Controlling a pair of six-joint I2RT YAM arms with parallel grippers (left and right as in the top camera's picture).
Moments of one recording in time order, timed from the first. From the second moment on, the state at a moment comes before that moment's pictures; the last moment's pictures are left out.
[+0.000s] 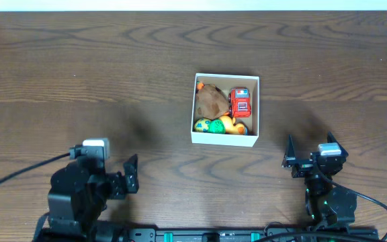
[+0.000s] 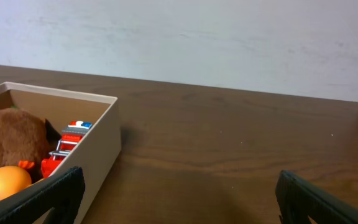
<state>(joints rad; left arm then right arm) -0.14 0.43 0.77 -1.00 0.04 -0.18 0.06 0.01 0.01 -0.07 0.01 -0.03</state>
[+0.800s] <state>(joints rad) -0.02 0.04 0.12 -0.16 -0.05 -0.14 0.06 0.01 0.01 -0.07 0.00 -0.03</state>
